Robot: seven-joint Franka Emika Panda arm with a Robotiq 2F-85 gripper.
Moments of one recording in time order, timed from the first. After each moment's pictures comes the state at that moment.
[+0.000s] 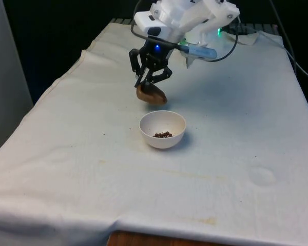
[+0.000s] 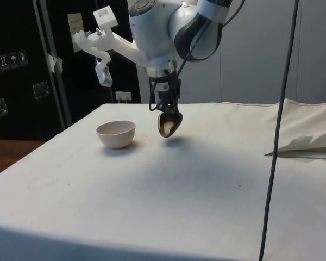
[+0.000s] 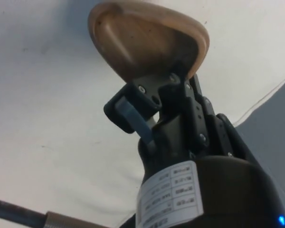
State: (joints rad) arm -0.04 0.33 -0.12 -2.25 -0.77 2.52 0.64
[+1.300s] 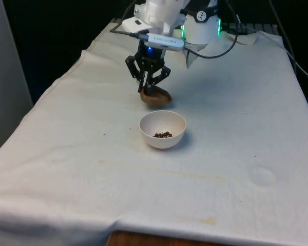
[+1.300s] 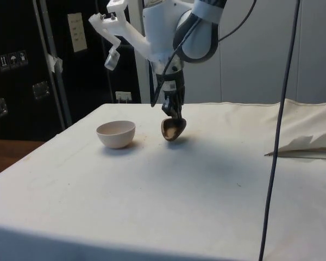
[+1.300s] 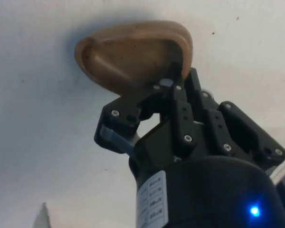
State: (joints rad) arm -0.04 0.34 -0.18 -2.31 -0.42 2.67 0.24
